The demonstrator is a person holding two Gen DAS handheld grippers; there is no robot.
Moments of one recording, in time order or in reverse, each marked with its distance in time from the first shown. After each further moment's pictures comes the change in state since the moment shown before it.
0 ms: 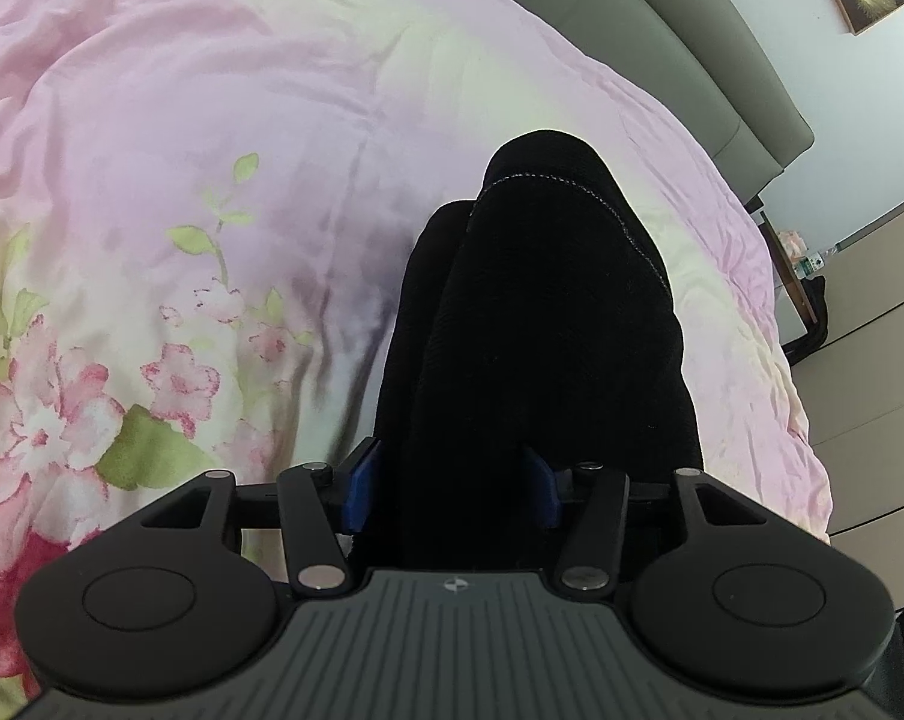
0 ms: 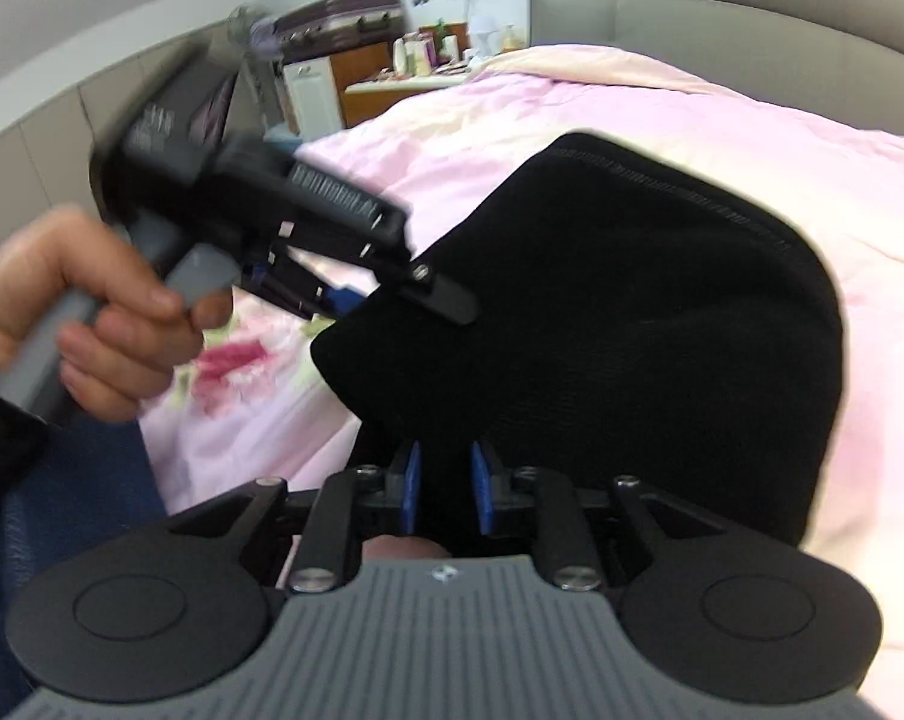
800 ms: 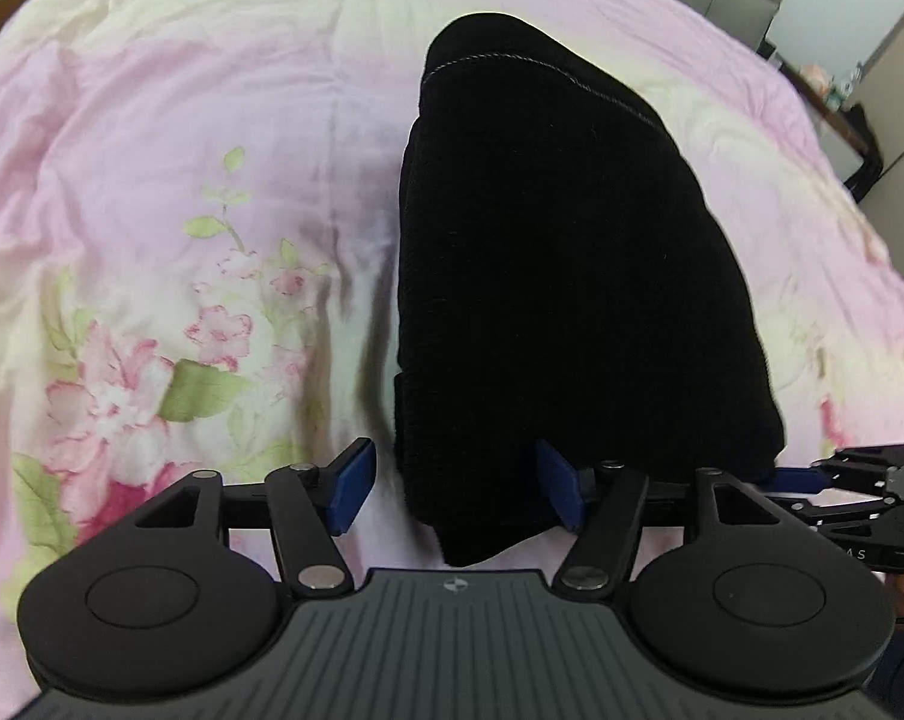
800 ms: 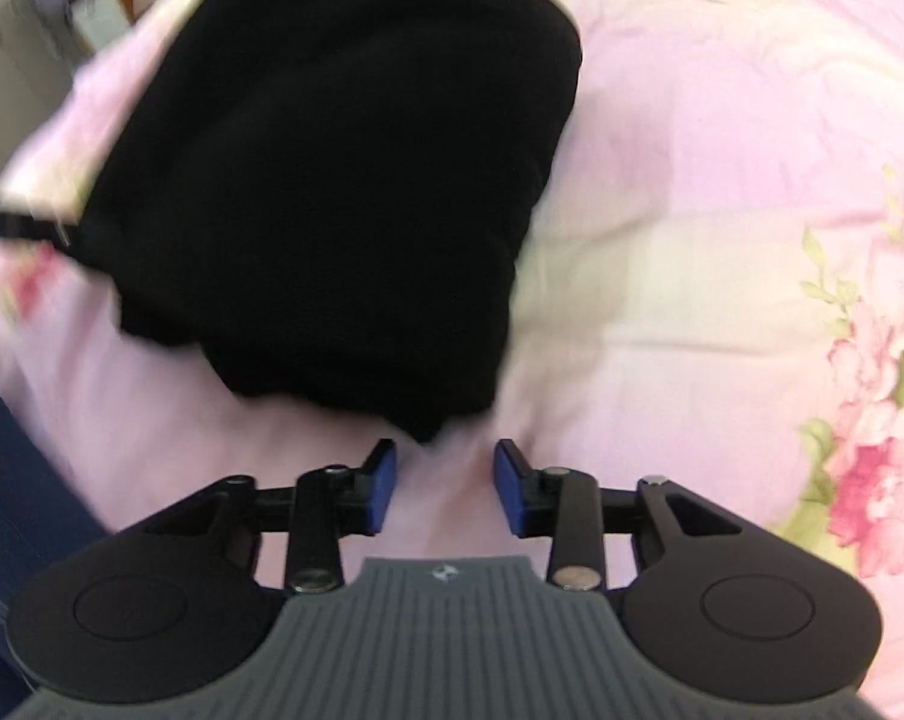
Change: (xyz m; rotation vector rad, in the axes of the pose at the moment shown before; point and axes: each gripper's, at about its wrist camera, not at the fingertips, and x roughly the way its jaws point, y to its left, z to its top) left arm -0.011 -0.042 -0.039 0.322 0.119 0.243; right arm -0.018 -0.071 -0.059 0.238 0.355 -0.267
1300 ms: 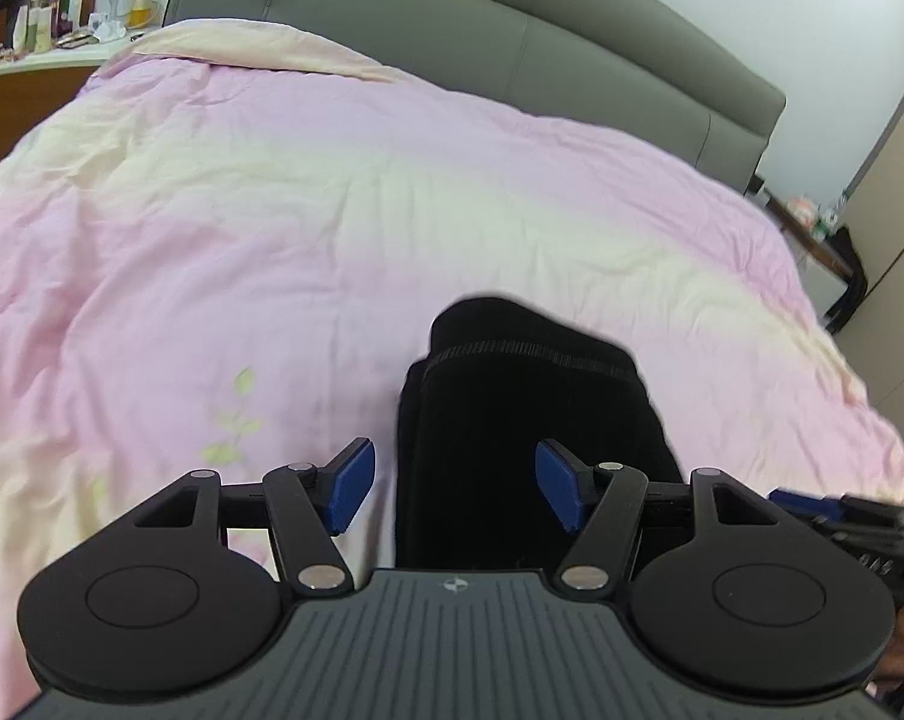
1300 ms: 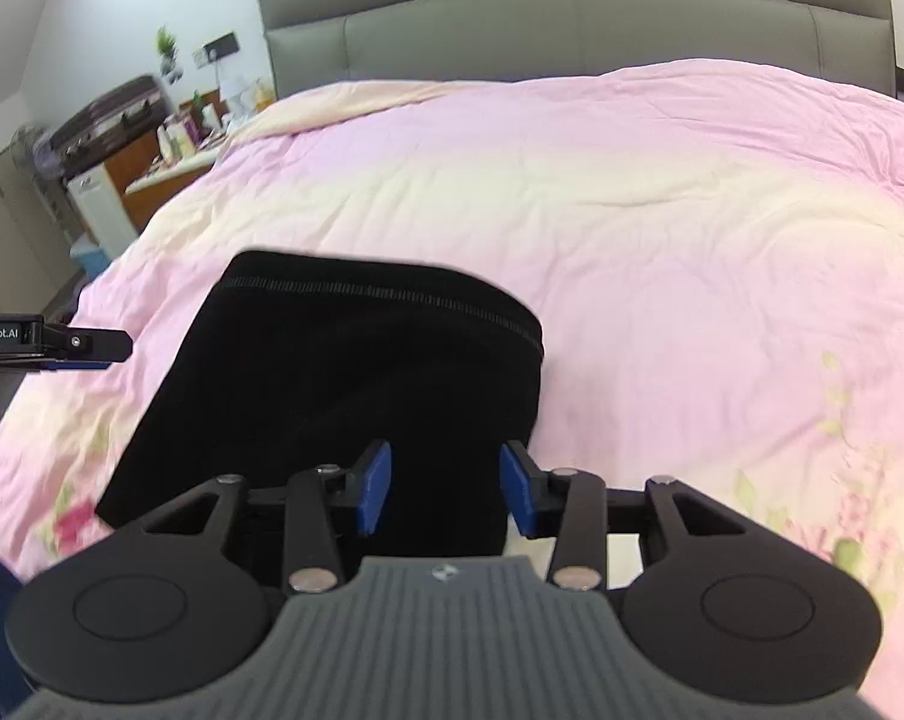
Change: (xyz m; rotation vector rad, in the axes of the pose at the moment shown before) left arm -0.044 0.005 0.085 -0.088 -0.281 -0.053; right arm -0.066 -0.020 0.073 0.162 -0.371 0.018
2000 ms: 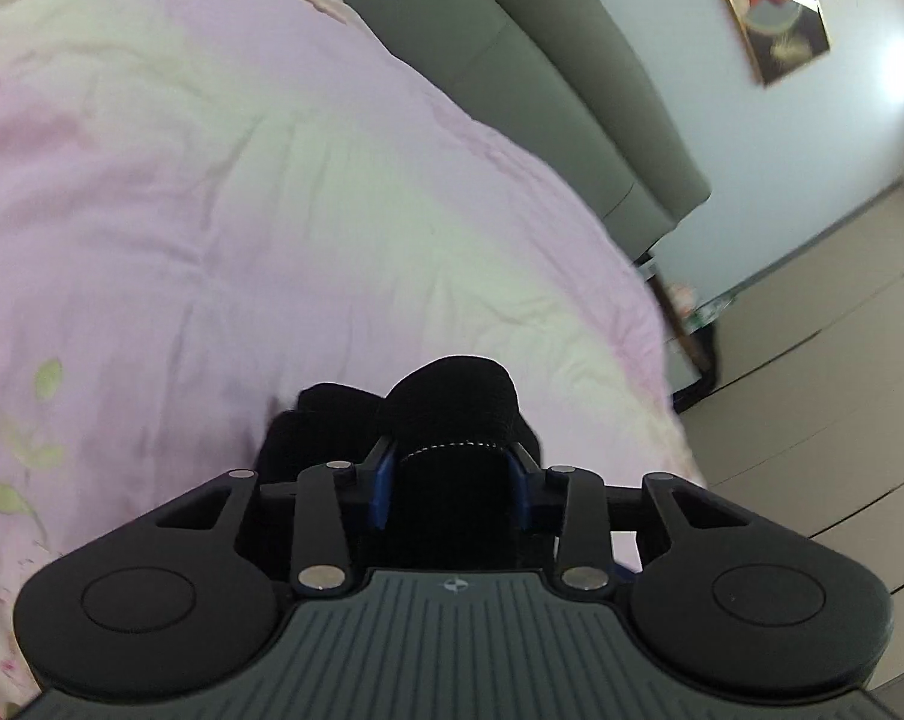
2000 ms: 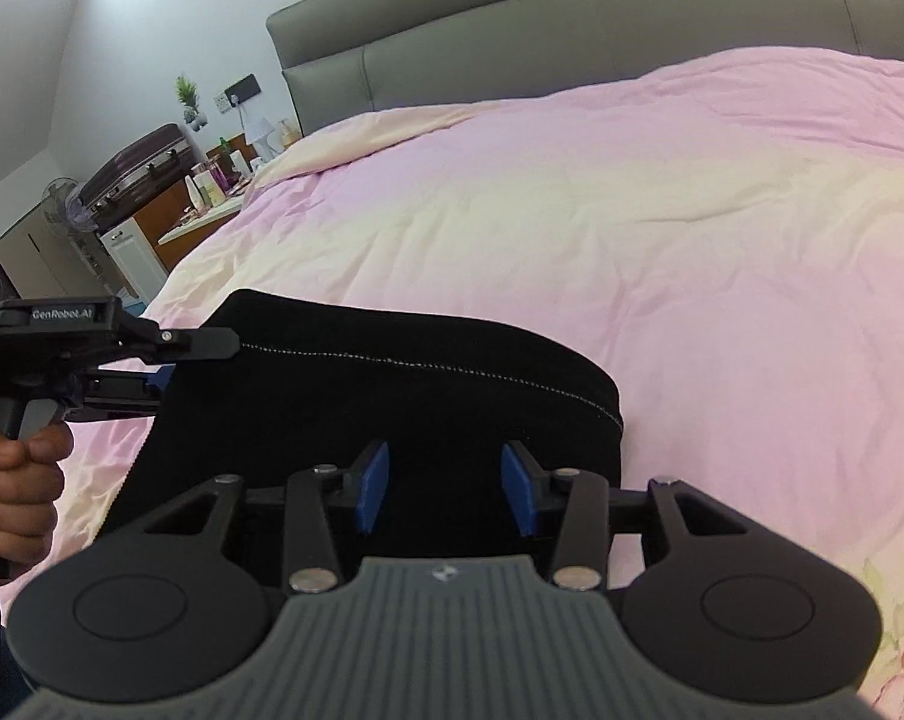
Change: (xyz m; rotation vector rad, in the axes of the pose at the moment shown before) left arm 0.087 0.067 0.022 -0.322 0.040 -0.434; right arm 0.065 -0.008 0.025 0.043 -0.076 0.132
